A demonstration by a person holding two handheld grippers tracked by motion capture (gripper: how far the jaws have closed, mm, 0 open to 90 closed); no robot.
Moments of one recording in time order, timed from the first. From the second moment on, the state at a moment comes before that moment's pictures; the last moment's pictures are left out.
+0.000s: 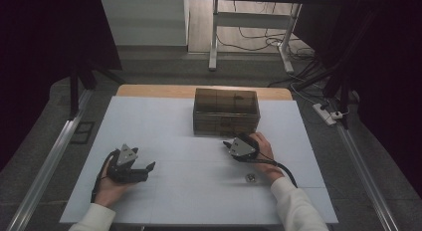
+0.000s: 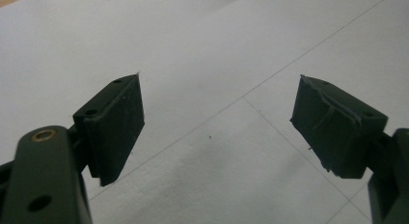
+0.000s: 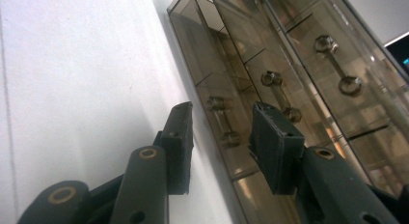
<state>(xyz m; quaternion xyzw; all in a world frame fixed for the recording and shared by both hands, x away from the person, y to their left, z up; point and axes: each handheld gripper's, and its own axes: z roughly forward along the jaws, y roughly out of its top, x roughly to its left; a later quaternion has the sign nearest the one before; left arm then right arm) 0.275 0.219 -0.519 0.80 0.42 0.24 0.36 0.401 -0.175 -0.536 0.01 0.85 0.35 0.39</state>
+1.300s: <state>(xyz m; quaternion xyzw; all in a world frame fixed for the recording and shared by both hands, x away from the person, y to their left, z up) 0.274 0.217 -0.519 0.80 0.42 0.24 0.36 0.403 -0.186 -0.501 0.14 0.87 0.41 0.22</state>
